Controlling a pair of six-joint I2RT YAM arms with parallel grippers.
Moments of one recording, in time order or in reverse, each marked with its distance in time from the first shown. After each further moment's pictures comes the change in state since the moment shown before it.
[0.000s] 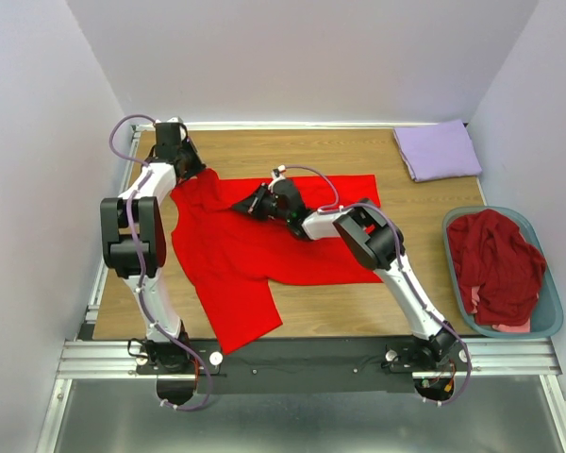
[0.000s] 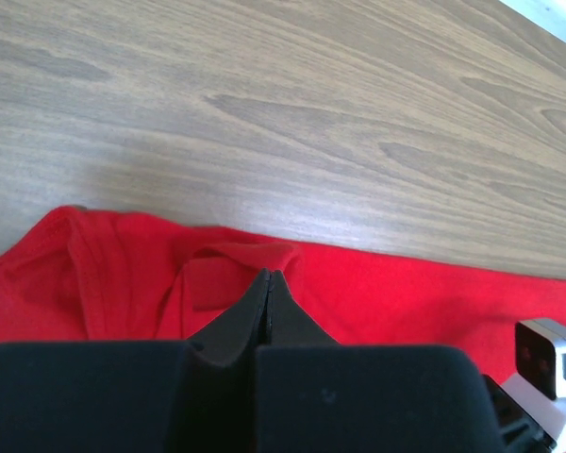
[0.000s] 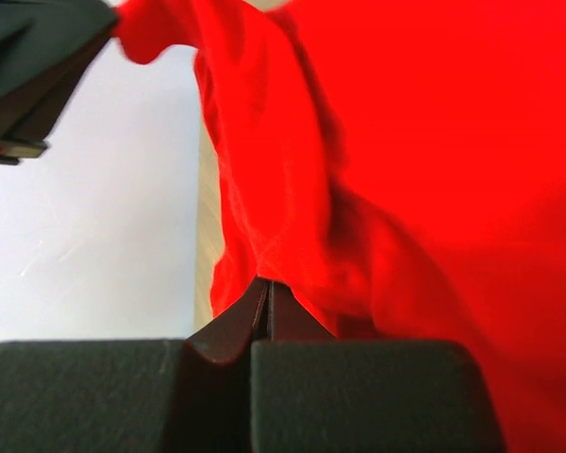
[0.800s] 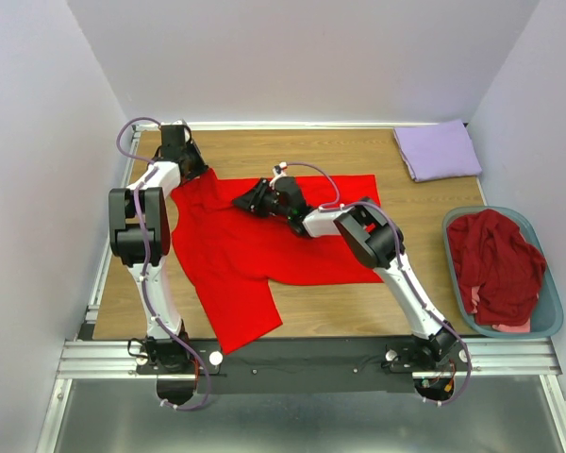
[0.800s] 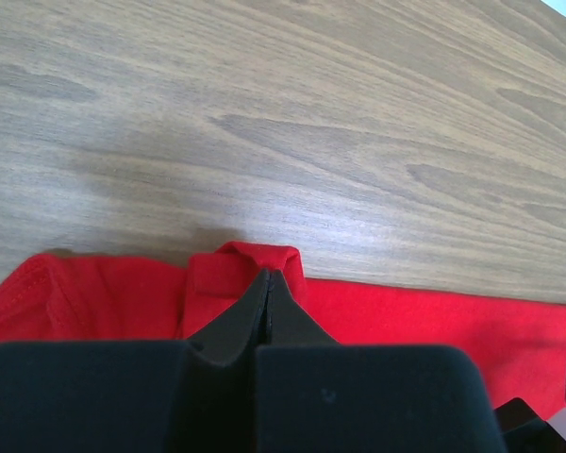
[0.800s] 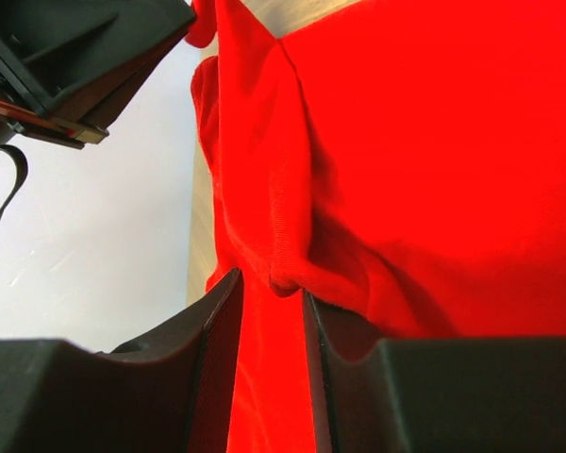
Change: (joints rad) left arm 0.000 0.115 0.056 0.043 0.002 0.000; right arm -0.018 0.013 0.020 -0.007 0.002 -0.031
